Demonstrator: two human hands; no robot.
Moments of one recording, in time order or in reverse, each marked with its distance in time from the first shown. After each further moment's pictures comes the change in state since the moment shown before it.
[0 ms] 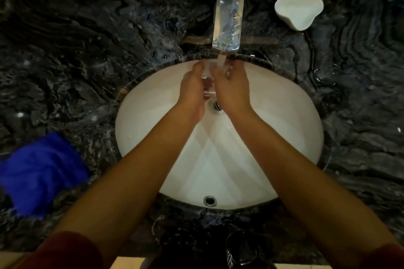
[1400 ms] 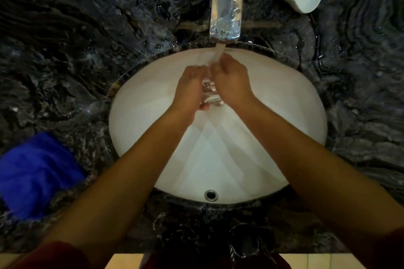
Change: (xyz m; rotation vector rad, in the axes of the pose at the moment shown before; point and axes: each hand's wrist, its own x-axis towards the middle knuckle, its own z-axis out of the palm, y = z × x) left_hand -0.020 -0.003 -0.010 0.362 -0.044 -0.014; right_hand 0.012 0.012 -0.008 -0.307 -0.154 -0.185
